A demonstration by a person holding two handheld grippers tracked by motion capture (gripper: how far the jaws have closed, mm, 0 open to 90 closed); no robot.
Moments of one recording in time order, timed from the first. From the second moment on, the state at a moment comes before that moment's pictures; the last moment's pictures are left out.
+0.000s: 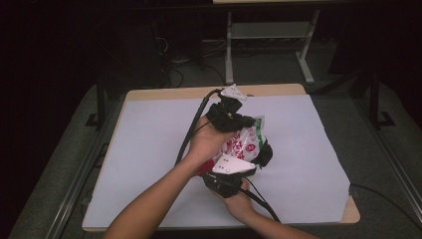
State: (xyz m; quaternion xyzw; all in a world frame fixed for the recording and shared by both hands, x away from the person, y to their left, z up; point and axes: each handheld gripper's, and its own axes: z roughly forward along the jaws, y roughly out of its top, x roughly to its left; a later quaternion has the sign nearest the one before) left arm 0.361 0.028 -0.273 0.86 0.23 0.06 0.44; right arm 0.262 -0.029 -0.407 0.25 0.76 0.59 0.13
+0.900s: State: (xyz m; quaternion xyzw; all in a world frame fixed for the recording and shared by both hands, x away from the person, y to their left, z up) left arm 0.362 0.035 -0.276 0.85 0.24 0.03 0.47; right arm 0.262 -0.030 -0.412 0.25 0.76 0.59 0.12
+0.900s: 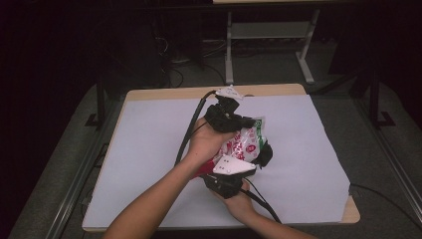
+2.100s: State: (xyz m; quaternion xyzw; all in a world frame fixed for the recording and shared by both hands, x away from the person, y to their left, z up) left arm 0.357 0.054 -0.264 0.84 0.22 0.00 0.50; right arm 0.264 -0.030 -0.415 0.25 0.76 0.58 0.12
